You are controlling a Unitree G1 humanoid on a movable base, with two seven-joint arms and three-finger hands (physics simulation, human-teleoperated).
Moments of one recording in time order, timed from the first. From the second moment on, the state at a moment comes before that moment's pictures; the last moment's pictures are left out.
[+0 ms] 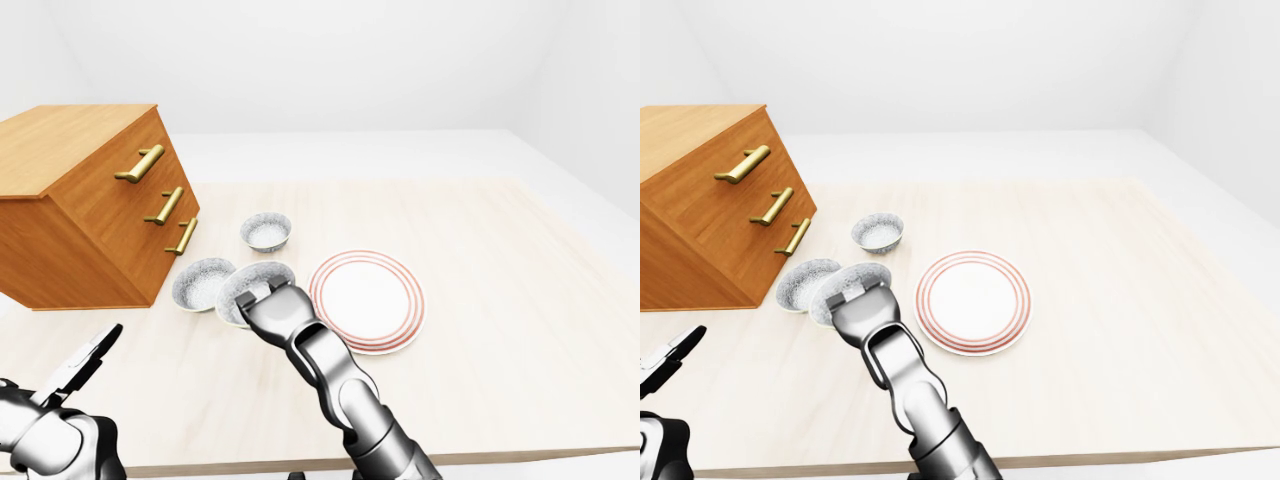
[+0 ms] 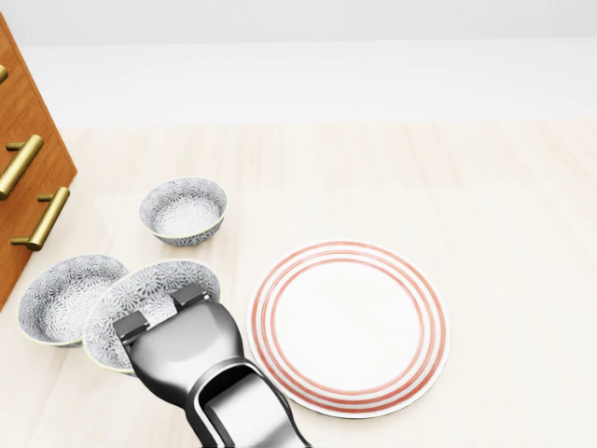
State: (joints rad) left arm 0.12 0.06 0.66 -0.29 -0.15 0.09 0.52; right arm -0.25 0.31 0.53 0.03 -1.64 0.00 0.64
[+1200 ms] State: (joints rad) left arm 0.12 0.06 0.66 -0.30 -0.16 0.09 0.52; right arm 0.09 0.09 0.65 -0.30 -1.68 0.09 0.34
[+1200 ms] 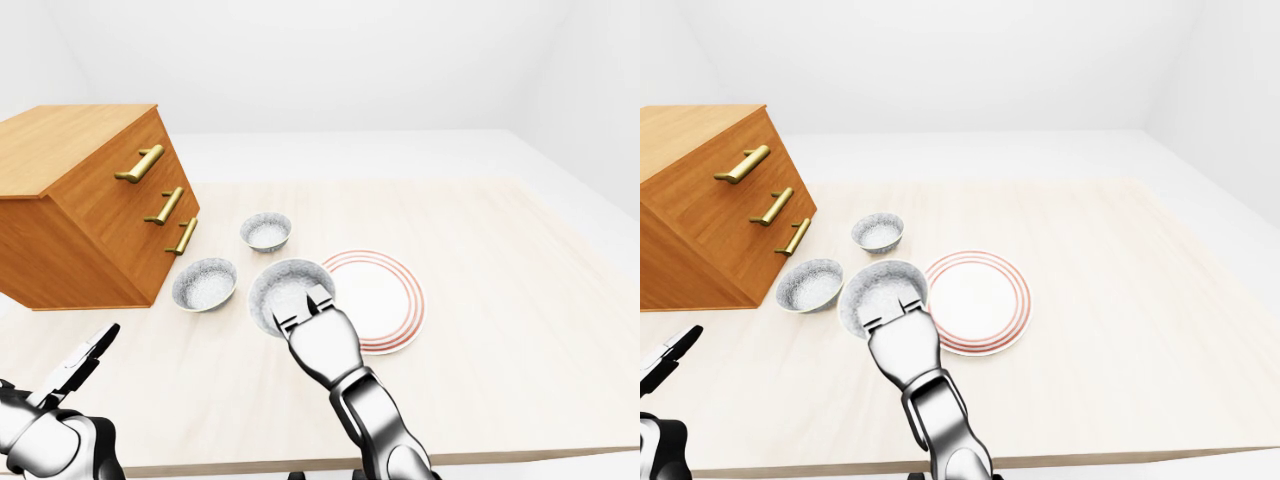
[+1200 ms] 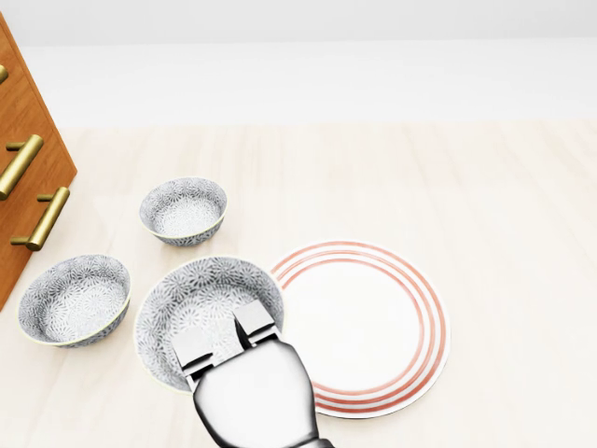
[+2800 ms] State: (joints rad) left arm 0.13 0.04 0.70 -0.41 -0.15 0.09 0.52; right arm 0.05 0.03 0.28 -0.25 -1.52 0.09 0.23
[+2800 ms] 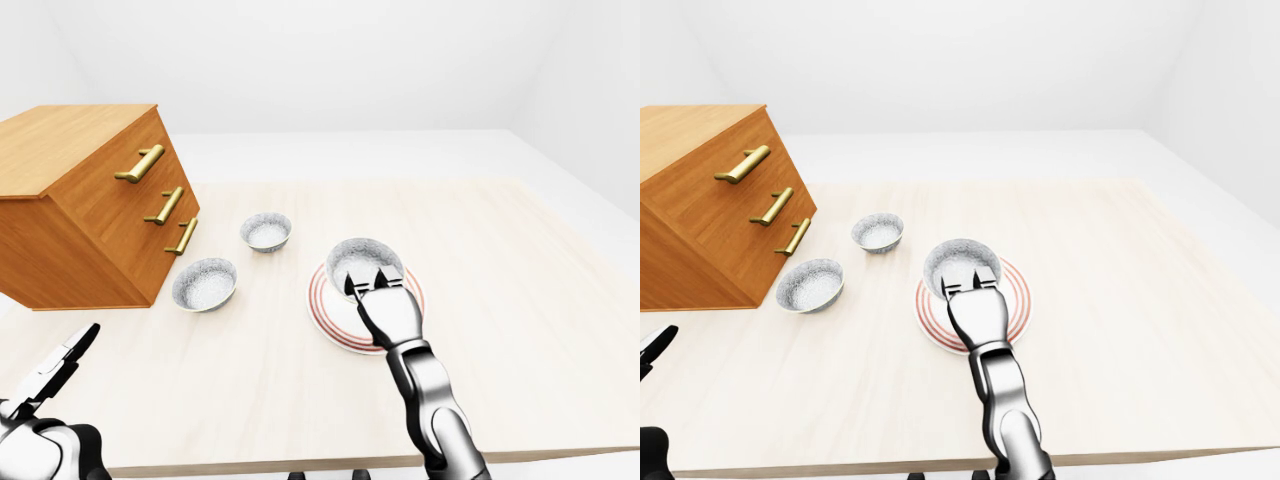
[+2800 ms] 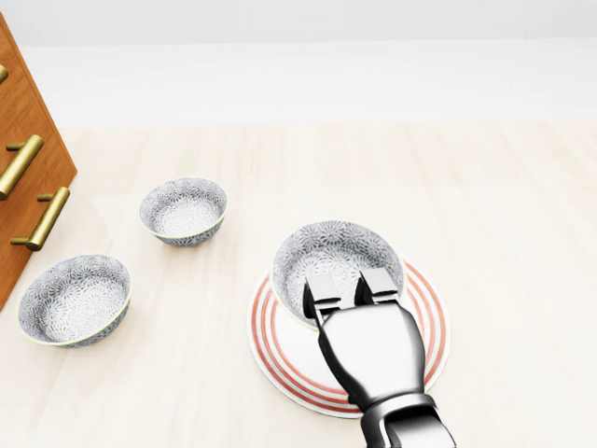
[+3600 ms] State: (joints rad) left arm 0.13 0.05 0.70 -0.40 -0.16 0.09 0.52; right arm -0.01 0.01 0.21 -0.03 -1.41 0.09 0.10
